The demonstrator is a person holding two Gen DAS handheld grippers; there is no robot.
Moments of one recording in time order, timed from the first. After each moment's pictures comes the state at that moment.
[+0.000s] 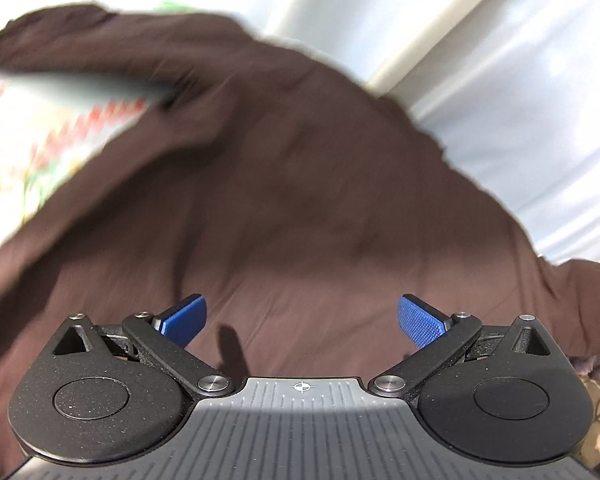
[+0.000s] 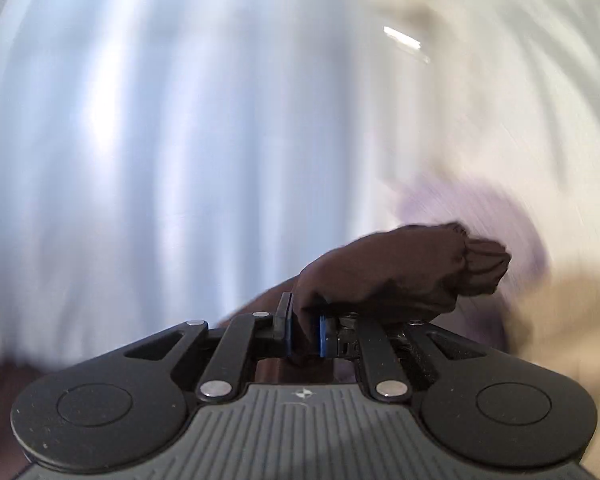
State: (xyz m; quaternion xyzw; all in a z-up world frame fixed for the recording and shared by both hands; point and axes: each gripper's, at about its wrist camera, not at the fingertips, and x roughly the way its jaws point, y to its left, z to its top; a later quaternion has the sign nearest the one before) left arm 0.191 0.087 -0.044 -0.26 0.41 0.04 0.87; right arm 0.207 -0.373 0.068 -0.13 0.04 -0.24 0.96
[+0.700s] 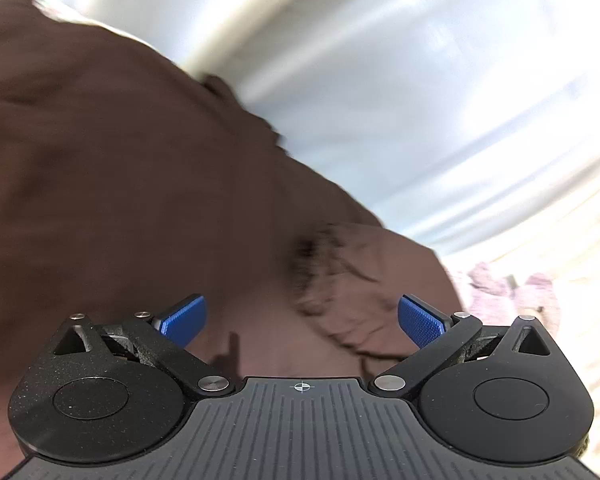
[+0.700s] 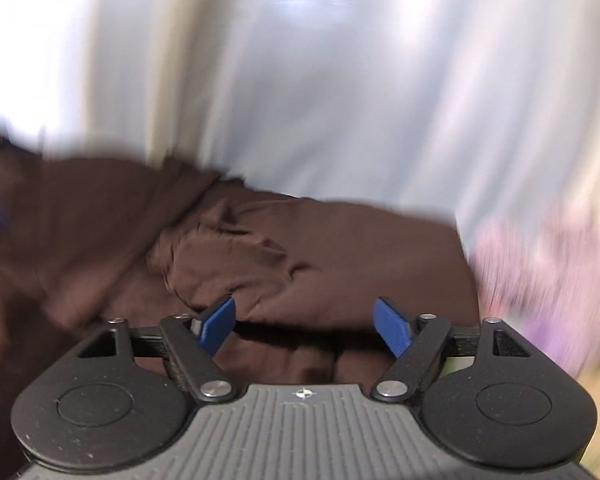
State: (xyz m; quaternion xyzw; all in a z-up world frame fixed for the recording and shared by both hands) left arm 0.322 0.017 -0.045 -0.33 0.40 -0.18 0.83; right arm 0.179 -0.321 0.008 0.03 0.22 -0.02 0.98
